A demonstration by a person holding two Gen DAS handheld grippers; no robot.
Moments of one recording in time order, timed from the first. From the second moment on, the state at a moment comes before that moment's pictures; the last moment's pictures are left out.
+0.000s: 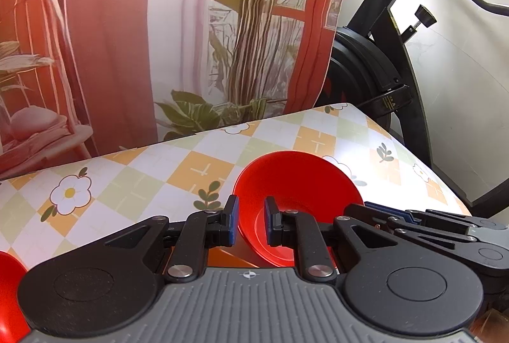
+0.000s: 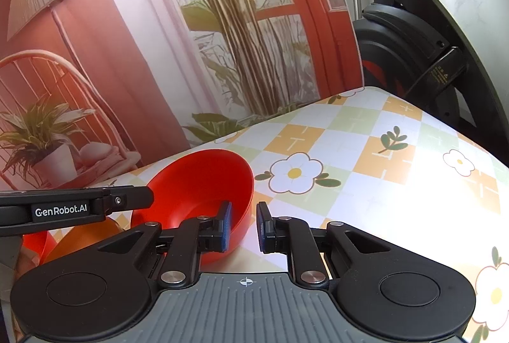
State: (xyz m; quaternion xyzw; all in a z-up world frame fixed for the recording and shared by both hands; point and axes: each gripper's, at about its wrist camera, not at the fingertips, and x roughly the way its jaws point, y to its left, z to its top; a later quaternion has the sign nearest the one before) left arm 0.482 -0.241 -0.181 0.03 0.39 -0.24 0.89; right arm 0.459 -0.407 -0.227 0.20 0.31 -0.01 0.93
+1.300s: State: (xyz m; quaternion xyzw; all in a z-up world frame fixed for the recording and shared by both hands) left arm 0.404 -0.206 -0.132 0.01 0.36 -0.26 0.90; right arm 0.390 -0.380 -0.165 0.20 0.27 -0.02 0.94
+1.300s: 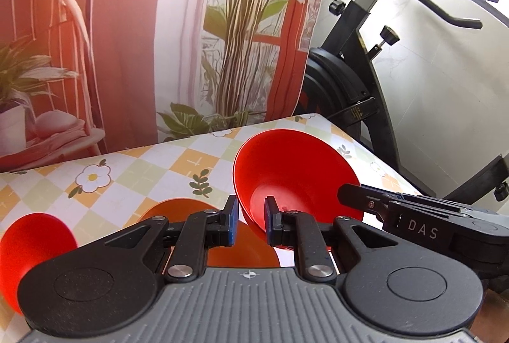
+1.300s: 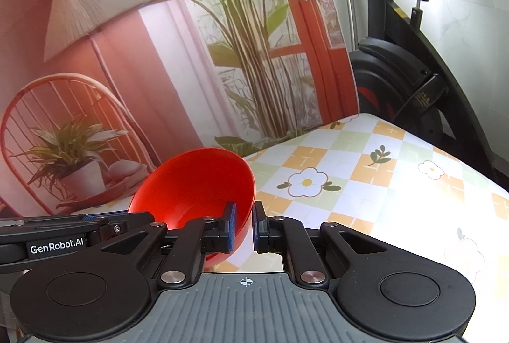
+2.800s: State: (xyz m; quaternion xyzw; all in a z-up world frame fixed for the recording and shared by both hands) left arm 0.230 -0.079 -0.108 -0.03 0.34 -0.22 0.91; right arm 0.230 -0.260 -0.152 0.20 0.27 0.03 0.94
